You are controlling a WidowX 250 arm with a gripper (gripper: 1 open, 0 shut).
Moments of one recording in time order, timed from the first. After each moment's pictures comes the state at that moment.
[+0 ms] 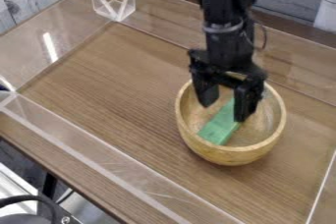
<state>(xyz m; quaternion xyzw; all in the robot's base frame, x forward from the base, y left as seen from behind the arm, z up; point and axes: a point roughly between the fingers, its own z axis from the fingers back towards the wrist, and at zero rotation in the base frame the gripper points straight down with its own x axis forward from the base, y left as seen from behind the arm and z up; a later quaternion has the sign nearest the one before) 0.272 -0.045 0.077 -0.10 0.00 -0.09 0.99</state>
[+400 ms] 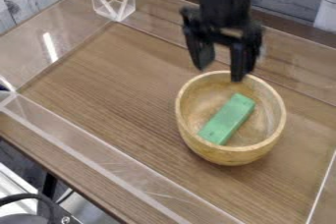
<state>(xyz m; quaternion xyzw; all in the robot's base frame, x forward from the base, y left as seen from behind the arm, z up) 0.279 -0.021 0.130 -0.09 -0.05 -0.06 0.99</state>
